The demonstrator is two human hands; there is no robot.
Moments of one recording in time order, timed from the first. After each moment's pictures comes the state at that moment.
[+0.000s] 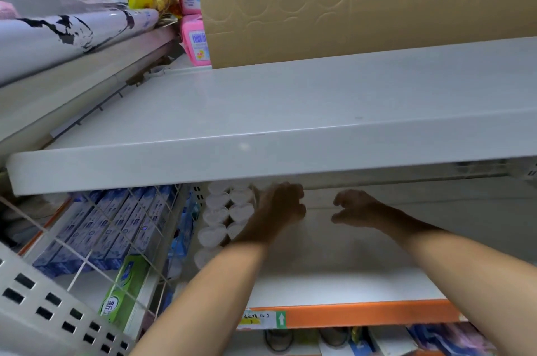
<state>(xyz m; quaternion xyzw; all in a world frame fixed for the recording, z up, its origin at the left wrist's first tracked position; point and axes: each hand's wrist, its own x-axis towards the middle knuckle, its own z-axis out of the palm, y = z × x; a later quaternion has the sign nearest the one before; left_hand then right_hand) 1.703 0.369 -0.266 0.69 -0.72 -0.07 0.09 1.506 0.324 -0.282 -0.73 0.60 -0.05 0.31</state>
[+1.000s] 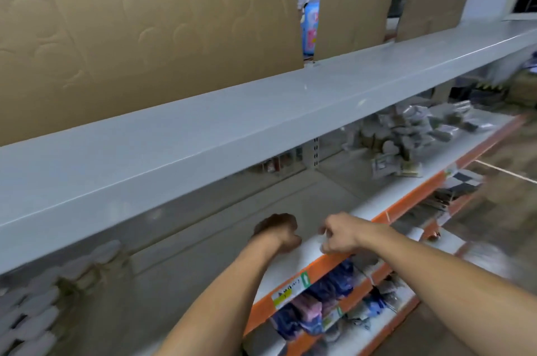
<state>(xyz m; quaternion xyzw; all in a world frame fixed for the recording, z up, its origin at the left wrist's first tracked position) 1.362 0.370 -0.259 0.51 -0.84 -0.19 -0.06 1.191 0.425 -0.260 -0.66 0.71 0.05 0.24</state>
